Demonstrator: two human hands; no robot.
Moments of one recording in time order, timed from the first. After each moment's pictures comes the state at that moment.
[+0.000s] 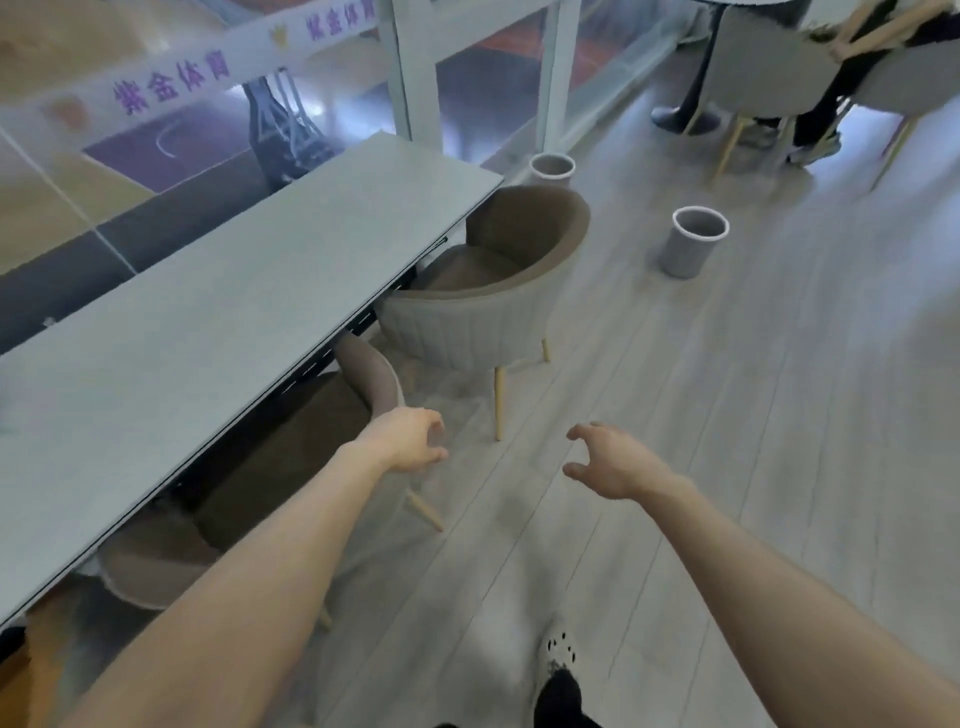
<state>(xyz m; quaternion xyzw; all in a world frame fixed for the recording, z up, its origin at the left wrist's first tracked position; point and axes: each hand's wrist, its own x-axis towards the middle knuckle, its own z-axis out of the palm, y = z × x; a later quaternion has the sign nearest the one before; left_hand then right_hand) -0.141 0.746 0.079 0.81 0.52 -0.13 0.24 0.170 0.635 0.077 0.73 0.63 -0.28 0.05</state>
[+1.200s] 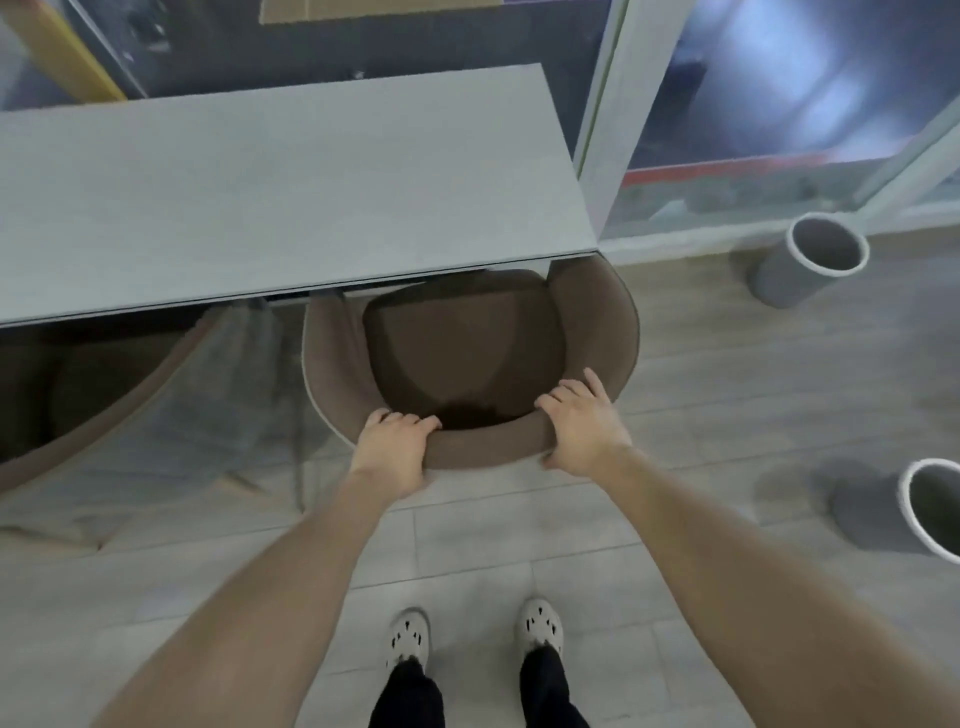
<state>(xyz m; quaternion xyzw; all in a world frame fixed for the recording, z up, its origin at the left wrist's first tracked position) 0.225 1.115 -0.077 0.58 0.79 -0.10 0.18 0.461 1.311 -0.052 0.28 0.94 -0.07 0.19</state>
